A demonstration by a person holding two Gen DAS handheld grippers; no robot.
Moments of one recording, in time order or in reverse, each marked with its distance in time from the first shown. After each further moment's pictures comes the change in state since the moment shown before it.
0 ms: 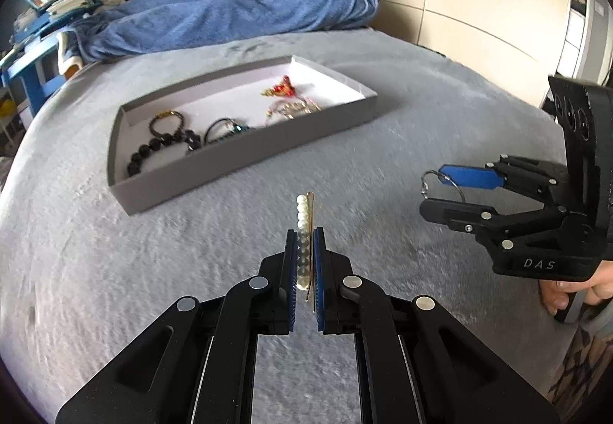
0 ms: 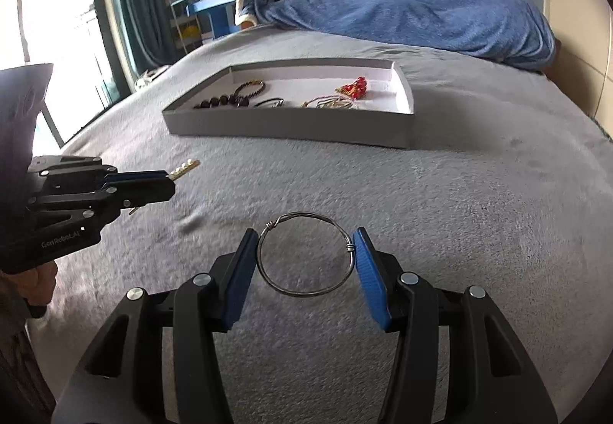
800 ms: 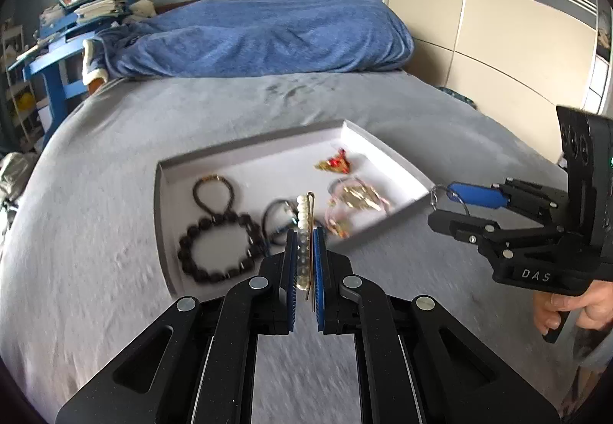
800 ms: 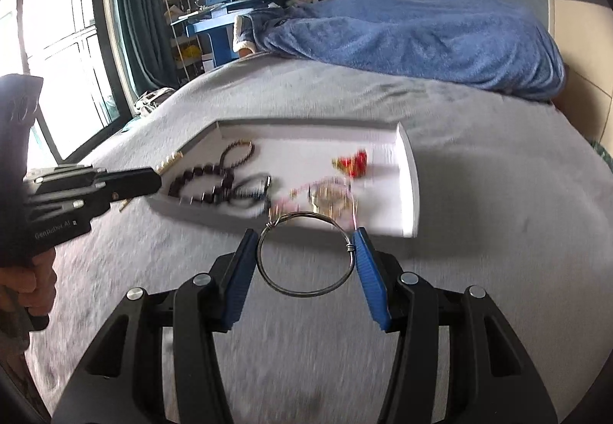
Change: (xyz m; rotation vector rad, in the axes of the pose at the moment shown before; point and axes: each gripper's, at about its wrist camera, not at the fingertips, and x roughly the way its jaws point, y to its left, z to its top) left arm 0.008 0.055 0.074 -0.080 -0.100 0.057; right arm 0.038 -0.006 0.099 -0.043 -0.067 -0.004
